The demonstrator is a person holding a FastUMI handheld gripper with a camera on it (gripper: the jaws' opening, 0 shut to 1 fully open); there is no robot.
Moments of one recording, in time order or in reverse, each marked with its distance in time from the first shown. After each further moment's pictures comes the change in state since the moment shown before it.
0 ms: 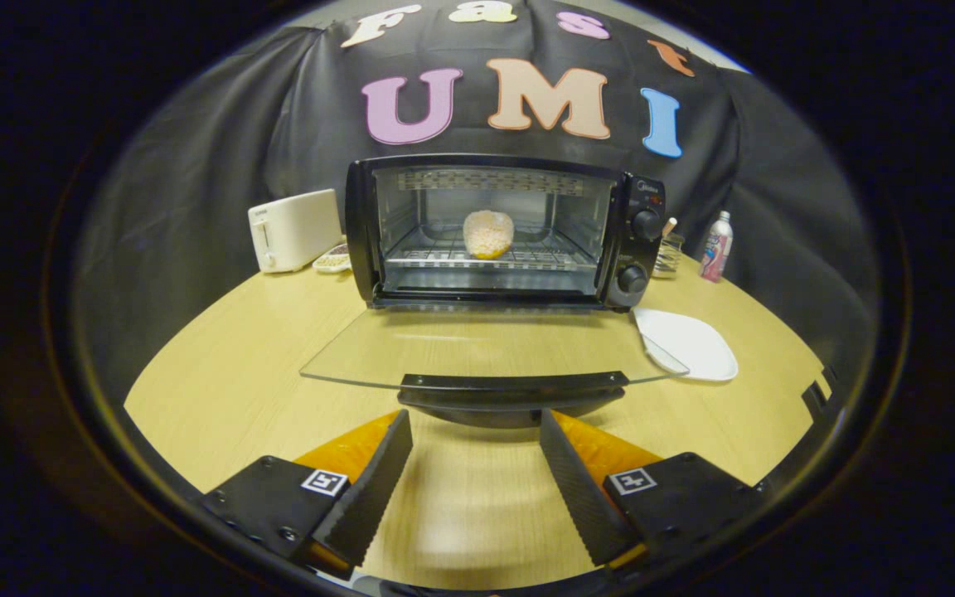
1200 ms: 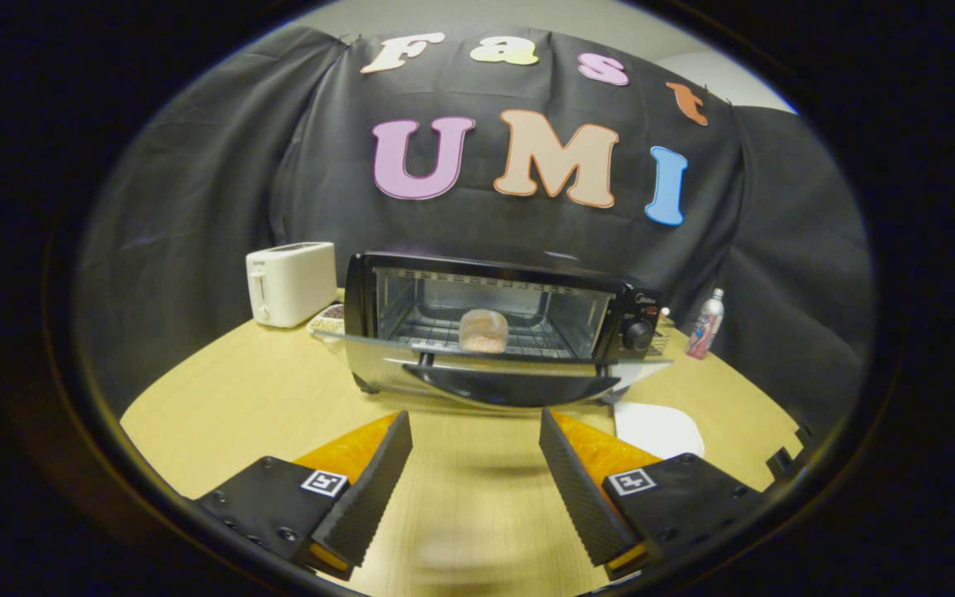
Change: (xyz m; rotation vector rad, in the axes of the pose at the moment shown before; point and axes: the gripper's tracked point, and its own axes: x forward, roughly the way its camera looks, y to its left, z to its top) arm 0.010 0.004 0.102 -0.041 -0.183 -0.001
